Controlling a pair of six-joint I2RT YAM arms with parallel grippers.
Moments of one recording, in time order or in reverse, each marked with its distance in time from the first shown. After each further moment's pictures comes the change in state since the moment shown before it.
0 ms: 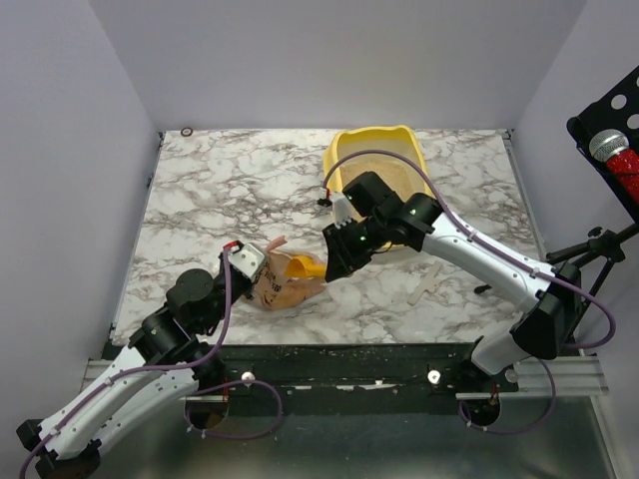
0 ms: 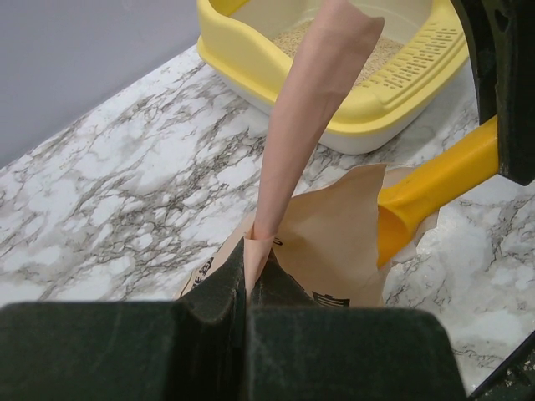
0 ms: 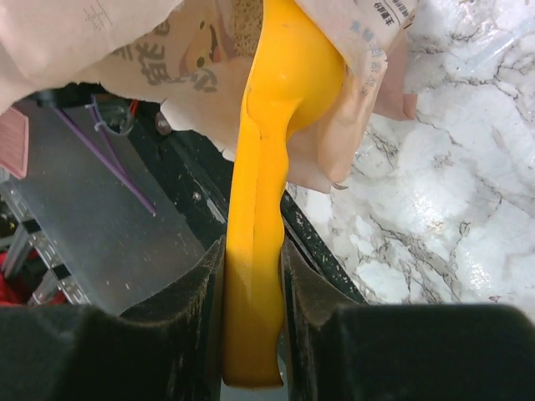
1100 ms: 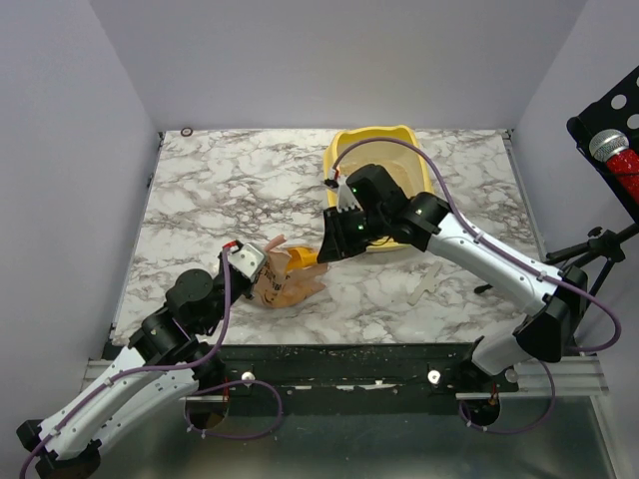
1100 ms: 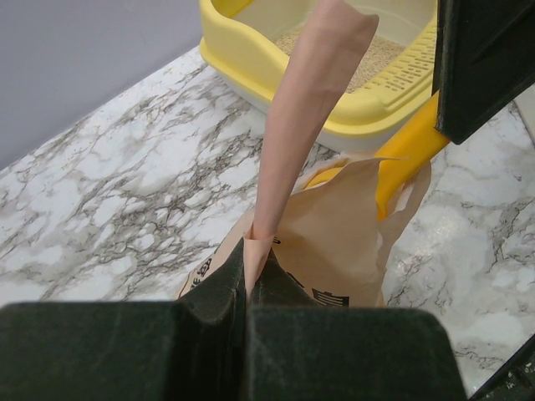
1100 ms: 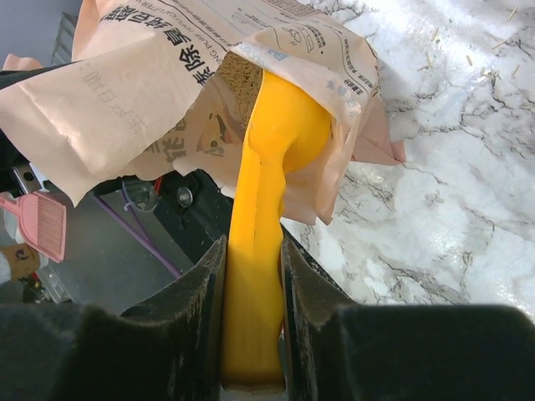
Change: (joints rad) left arm 0.001 -0.004 0.000 0.000 -0.003 0.000; right arm 0.000 -0.030 -0.012 0.160 0.130 0.213
